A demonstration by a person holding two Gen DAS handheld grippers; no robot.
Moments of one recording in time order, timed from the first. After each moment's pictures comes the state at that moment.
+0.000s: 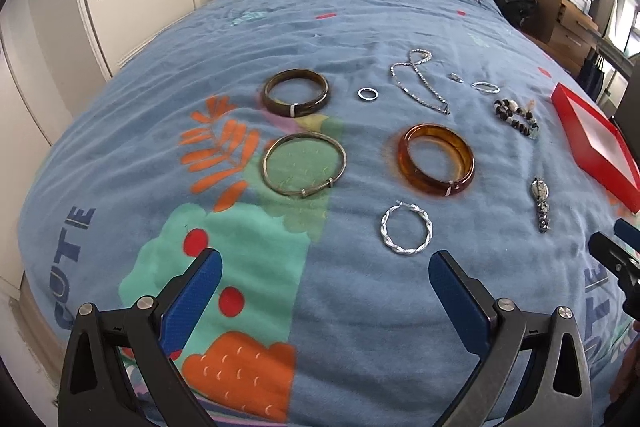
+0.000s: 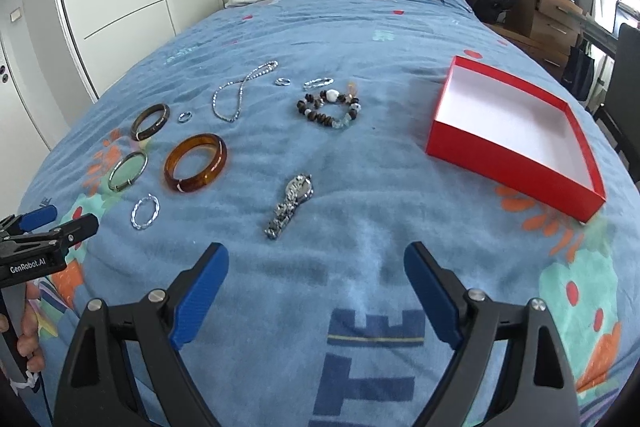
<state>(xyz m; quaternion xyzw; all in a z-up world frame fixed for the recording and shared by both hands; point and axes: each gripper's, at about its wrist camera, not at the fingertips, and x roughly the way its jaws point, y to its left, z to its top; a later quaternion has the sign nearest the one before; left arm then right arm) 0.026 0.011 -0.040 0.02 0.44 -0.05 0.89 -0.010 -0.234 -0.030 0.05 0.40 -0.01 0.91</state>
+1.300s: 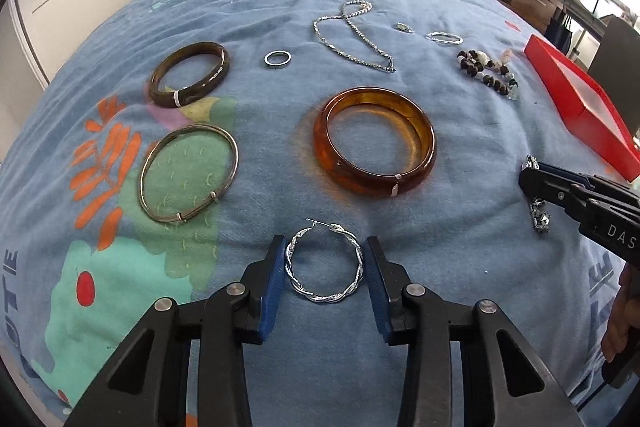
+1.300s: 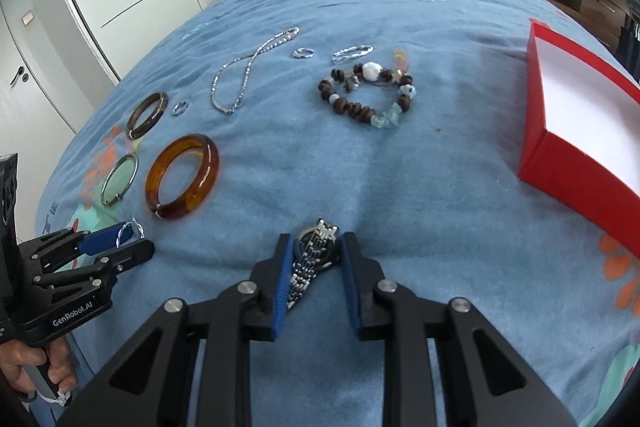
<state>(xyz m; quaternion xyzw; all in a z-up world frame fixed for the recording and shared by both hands) 0.064 -0.040 -0.079 0.05 0.49 -0.14 0.86 0.071 -0.243 -0.072 0.08 0.45 0.08 0.89</state>
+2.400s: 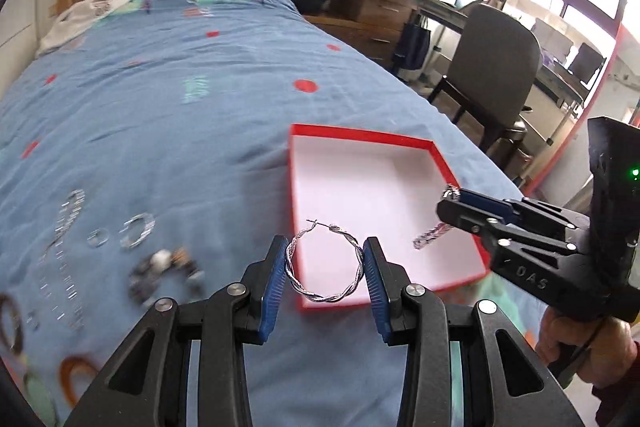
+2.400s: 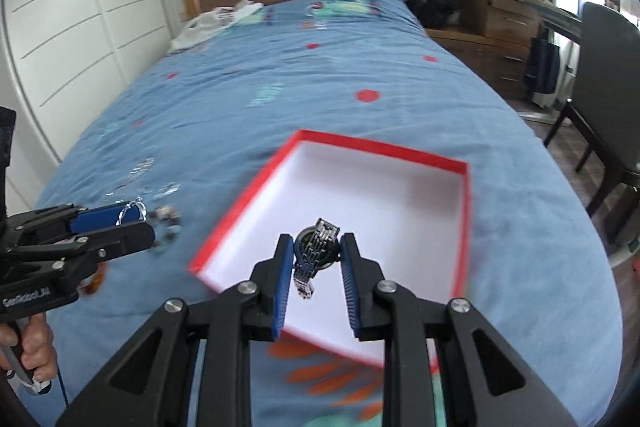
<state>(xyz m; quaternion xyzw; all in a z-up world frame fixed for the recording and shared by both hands) 0.116 -0.303 0.022 0.06 0.41 -0.38 0.83 0.056 -0.457 0.019 0.09 0.38 -0.07 0.92</state>
